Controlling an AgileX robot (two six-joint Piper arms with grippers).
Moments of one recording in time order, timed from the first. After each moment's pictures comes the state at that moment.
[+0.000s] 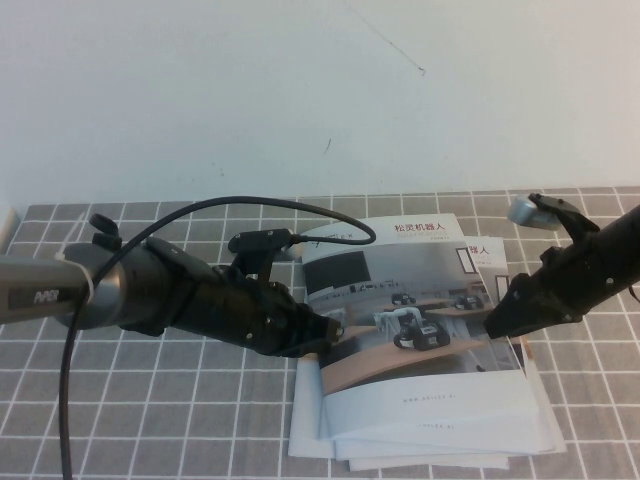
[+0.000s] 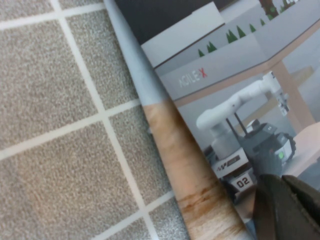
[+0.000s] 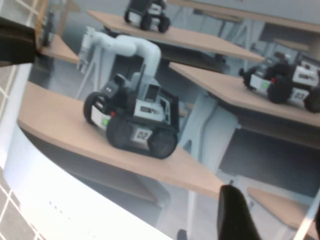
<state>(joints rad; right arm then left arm) 0.07 2.12 -1.35 0.83 0.99 -0.89 -0.39 1.99 -1.13 -1.22 0.51 0.95</state>
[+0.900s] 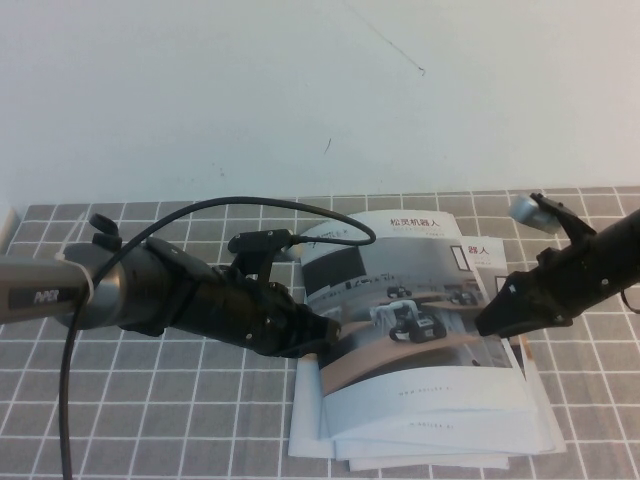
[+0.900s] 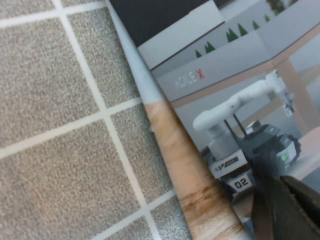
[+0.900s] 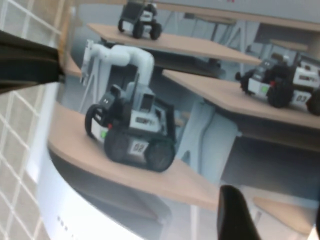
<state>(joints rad) 0.06 2.14 -1.35 0.91 1.02 -0.89 -0.39 1.99 -1.13 -1.22 0.51 0.95</state>
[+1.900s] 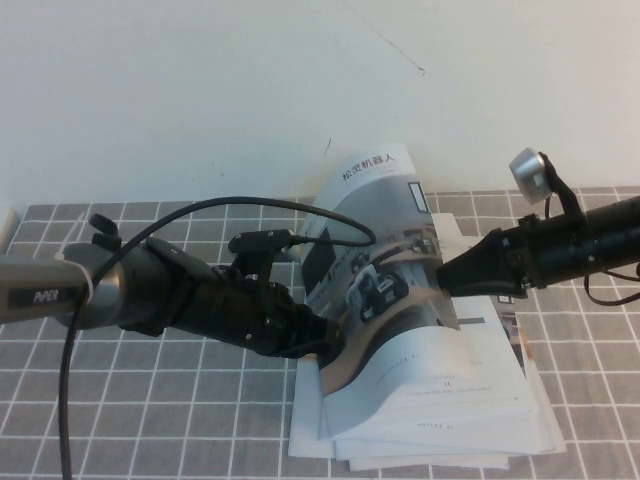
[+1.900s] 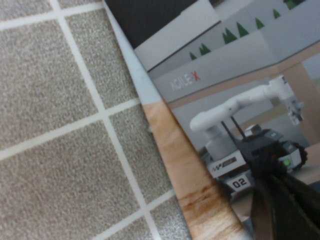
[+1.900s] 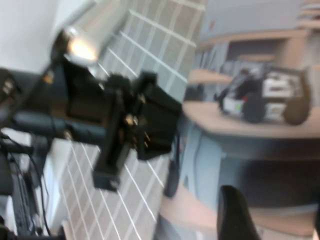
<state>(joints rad) 0.06 2.15 -1.35 1.28 1.22 -1.08 -0.39 1.99 -1.13 -1.22 0.51 0.96</state>
